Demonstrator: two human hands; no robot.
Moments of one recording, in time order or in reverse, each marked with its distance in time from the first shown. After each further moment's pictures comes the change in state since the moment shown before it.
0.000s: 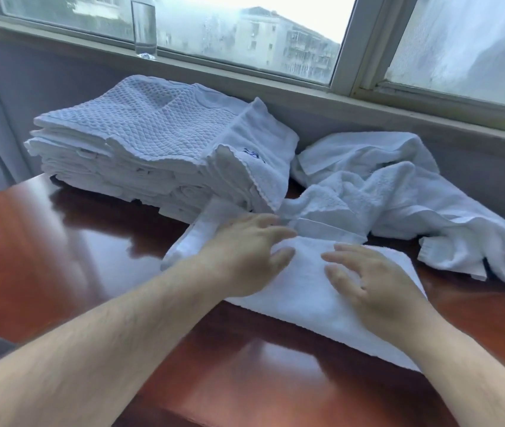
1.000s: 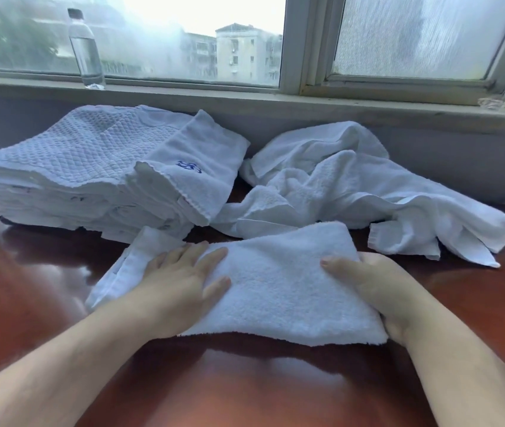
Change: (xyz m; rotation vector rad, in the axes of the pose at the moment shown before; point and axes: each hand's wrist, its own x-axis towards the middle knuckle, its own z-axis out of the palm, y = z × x) left_hand -0.006 0.017 0.032 0.250 -0.204 -0.221; right_hand -0.014 0.074 -0.041 1.099 -0.136 0.520
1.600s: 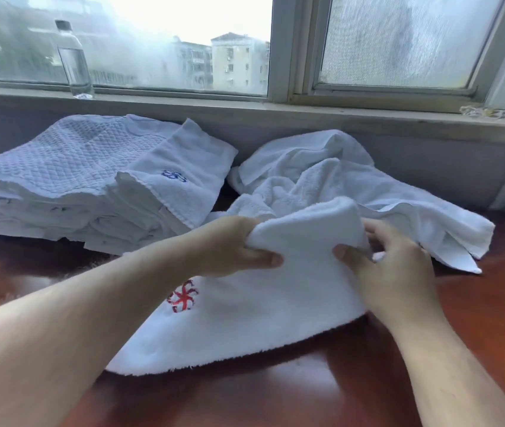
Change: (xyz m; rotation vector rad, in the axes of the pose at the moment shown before) left_hand 0.060 0.065 -0.059 -0.407 0.056 0.345; right_hand 0.000 -0.006 -0.024 -0.571 0.588 -0.569
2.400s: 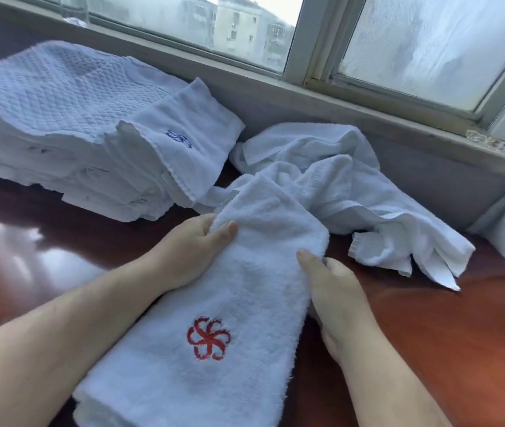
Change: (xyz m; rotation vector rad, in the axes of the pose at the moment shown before) left_hand -0.030 -0.062 0.042 -0.738 0.243 -0.100; right_hand -0.025 -0.025 0.060 0.412 -0.307 0.550
